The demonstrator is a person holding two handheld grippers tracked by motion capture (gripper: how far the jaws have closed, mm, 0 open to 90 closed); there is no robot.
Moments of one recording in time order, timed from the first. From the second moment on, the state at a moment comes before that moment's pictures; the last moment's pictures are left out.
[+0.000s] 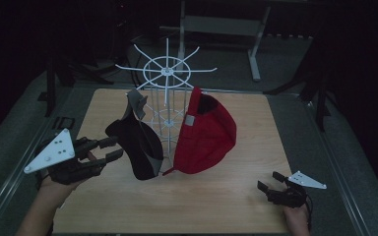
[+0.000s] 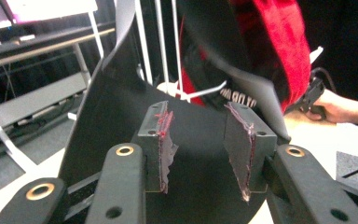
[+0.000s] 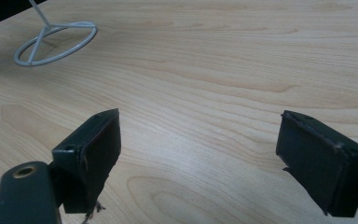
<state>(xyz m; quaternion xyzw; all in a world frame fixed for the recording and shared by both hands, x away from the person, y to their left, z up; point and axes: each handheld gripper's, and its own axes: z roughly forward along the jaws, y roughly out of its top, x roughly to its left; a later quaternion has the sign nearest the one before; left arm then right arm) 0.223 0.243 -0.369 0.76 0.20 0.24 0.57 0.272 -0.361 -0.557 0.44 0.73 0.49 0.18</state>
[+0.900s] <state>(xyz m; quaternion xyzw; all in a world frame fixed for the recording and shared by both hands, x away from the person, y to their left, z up) 0.225 0.262 -0.486 0.75 0.28 0.20 0.56 0.272 -0.360 -0.557 0.44 0.73 0.49 0.19</state>
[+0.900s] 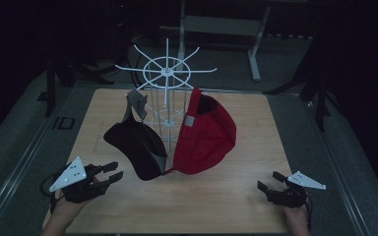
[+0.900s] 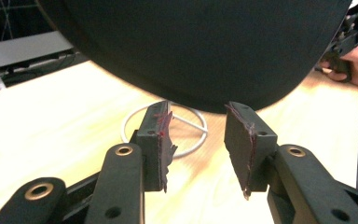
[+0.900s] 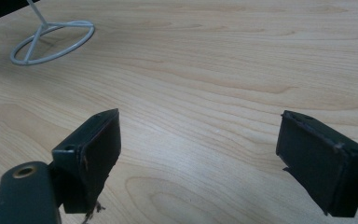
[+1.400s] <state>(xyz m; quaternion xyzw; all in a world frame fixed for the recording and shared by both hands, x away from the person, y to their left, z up) 0.212 0.263 -0.535 0.77 0.31 0.15 0.54 0.271 -0.361 -0.557 0.44 0.73 0.49 0.19</state>
